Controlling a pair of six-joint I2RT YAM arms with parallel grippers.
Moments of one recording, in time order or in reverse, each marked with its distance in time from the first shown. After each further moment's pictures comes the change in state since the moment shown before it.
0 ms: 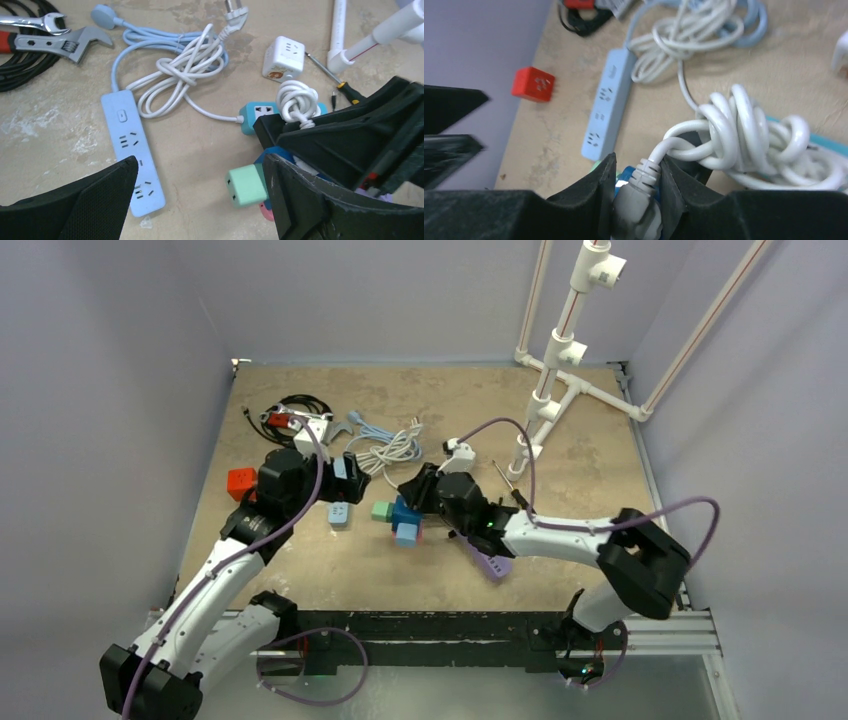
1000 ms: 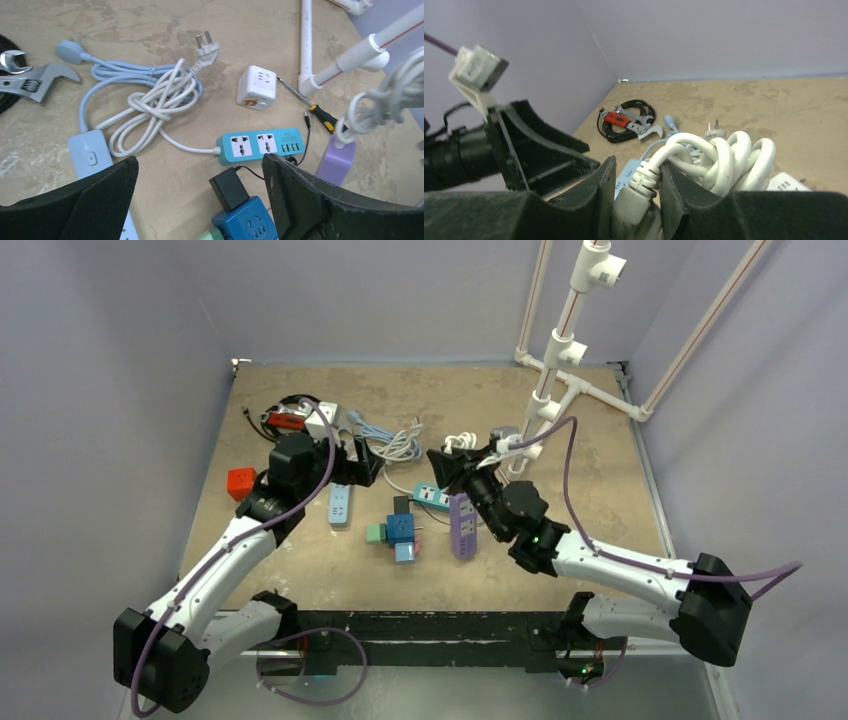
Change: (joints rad) left arm 0.000 0.163 0.039 0.211 0.117 -0.042; right arm -0.002 -0.442 -0.207 0.321 0.096 -0.467
